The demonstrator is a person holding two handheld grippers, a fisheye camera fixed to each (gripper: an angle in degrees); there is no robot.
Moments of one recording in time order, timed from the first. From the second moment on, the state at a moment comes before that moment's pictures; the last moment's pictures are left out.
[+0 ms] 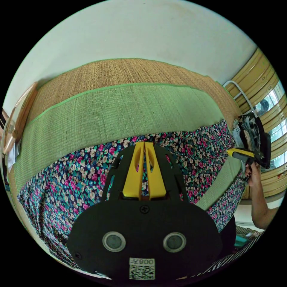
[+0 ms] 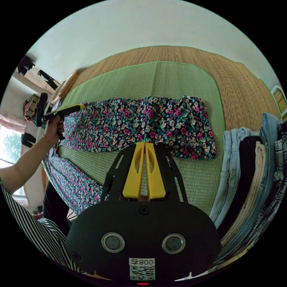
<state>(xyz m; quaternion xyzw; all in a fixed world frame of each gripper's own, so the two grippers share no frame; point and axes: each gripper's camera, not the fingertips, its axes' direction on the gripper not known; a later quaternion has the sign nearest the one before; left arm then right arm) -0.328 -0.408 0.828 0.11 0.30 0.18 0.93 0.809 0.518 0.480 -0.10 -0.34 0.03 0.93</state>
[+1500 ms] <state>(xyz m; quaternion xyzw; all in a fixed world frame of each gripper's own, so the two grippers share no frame) -0.396 -0.279 0.590 0.09 0.34 0.22 0.91 0.820 0.480 0.431 -0.13 -0.26 0.08 0.95</state>
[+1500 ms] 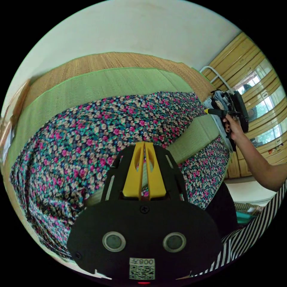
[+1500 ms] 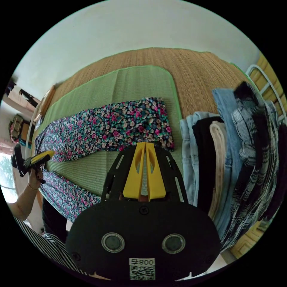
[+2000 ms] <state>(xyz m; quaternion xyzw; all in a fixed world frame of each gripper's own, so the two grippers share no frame) -0.460 -0.245 0.574 0.01 0.35 0.13 0.93 0.810 0.454 0.436 -0.21 -0.22 0.07 0.95</state>
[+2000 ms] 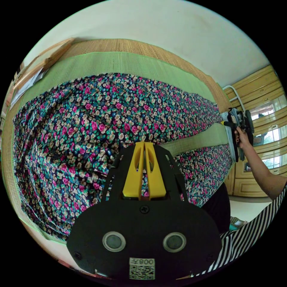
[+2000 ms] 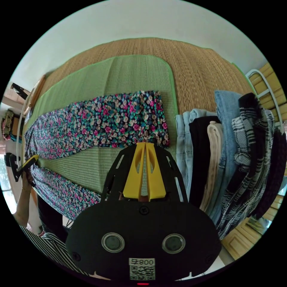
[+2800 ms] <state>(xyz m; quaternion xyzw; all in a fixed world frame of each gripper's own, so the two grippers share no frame) -0.382 -0.237 0.421 0.07 0.37 0.28 0.88 0.858 0.406 0.446 -0.15 -0.25 0.13 0.95</state>
